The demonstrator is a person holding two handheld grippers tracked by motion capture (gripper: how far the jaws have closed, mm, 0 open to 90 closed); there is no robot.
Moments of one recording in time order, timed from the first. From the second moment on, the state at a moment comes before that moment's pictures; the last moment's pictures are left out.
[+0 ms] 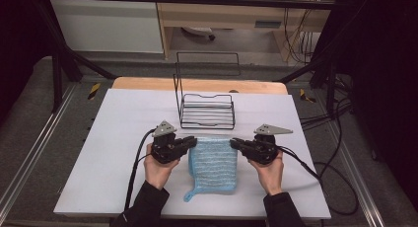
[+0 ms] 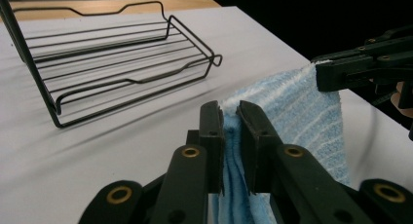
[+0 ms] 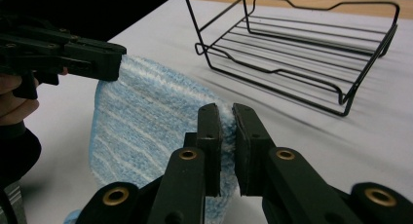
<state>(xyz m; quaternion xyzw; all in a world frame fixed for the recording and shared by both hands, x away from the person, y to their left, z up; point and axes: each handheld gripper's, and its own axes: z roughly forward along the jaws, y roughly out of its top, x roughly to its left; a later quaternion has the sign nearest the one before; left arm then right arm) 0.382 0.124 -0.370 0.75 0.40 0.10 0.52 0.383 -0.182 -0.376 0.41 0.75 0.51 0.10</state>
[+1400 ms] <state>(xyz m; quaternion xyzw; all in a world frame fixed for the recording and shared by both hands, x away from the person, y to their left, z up) 0.383 0.132 -0.287 0.67 0.36 0.21 0.61 0.368 -0.164 -0.284 0.34 0.68 0.60 0.25</state>
